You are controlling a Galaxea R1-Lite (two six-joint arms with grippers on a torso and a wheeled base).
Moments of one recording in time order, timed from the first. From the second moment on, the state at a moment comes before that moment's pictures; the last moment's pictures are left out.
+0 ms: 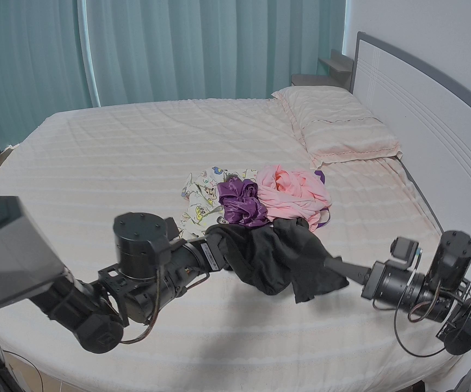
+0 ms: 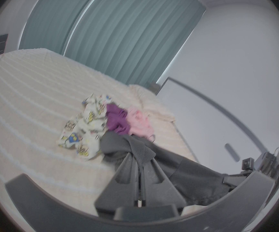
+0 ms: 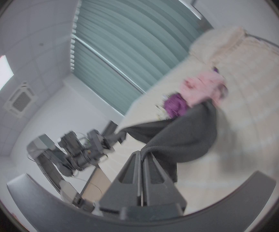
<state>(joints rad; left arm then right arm) -0.65 1.98 -0.62 -1.14 0.18 -0.59 0.50 1.84 -0.16 -1.55 0.31 0.70</state>
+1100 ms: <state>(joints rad) -0.55 1.69 -0.32 -1.29 0.22 -0.85 0.51 1.78 -0.28 -1.55 0.31 0.81</state>
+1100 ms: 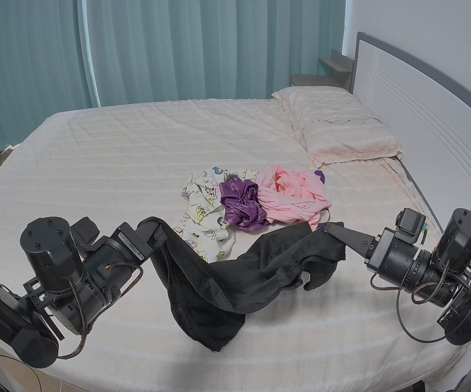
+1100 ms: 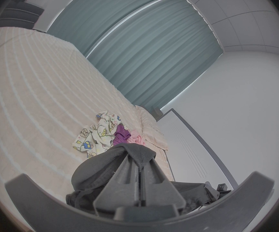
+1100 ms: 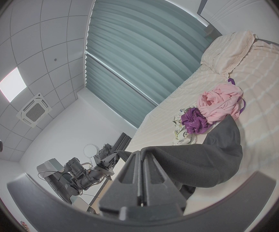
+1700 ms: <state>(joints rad) -0.52 1.74 -0.33 -1.29 0.21 -0.91 0.51 1.75 -0.26 -1.55 0.31 0.80</state>
